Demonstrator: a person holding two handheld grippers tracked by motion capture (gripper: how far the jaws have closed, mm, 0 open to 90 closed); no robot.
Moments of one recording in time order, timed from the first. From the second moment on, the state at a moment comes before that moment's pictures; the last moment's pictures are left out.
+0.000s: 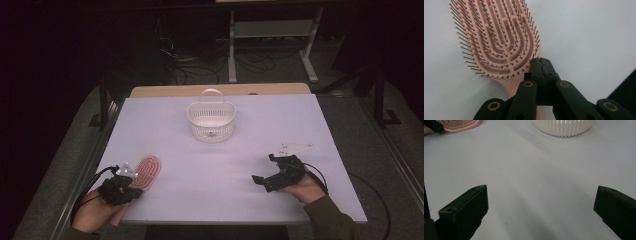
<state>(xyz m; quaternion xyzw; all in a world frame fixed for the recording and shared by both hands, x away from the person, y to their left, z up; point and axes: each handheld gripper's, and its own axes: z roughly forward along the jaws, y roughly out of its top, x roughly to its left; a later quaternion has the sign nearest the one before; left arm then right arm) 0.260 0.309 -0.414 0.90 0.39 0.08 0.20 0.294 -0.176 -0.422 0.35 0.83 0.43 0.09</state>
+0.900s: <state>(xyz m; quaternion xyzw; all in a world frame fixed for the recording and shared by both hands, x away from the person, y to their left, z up) 0.280 0.321 -0.398 0.87 0.40 0.09 0.26 0.294 -0.176 -0.422 0.35 0.83 0.43 0.09</state>
